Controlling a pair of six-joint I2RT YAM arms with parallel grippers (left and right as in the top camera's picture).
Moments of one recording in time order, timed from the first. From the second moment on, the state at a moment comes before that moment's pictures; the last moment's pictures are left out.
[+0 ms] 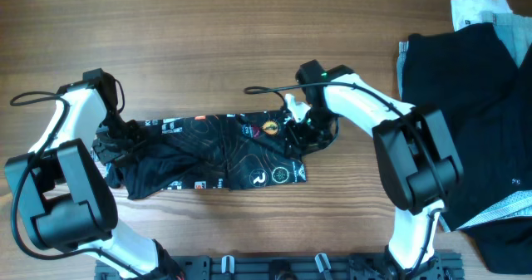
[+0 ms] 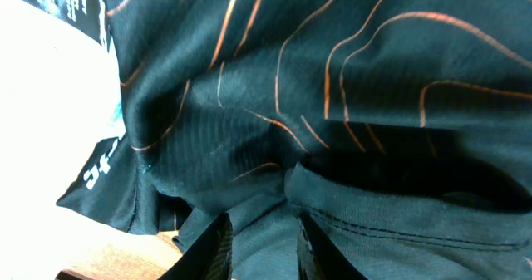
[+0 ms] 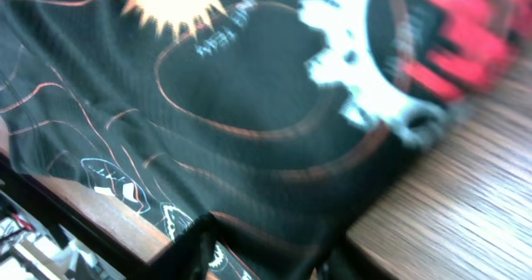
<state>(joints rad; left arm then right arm) 0.27 1.82 1.14 -1.09 -0.08 -0.35 0.44 2.06 1.32 -0.99 -0.49 0.02</state>
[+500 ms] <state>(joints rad) 0.20 1.89 1.14 -0.68 0.08 -0.36 0.28 2.06 1.32 -0.74 -0.45 0.23</state>
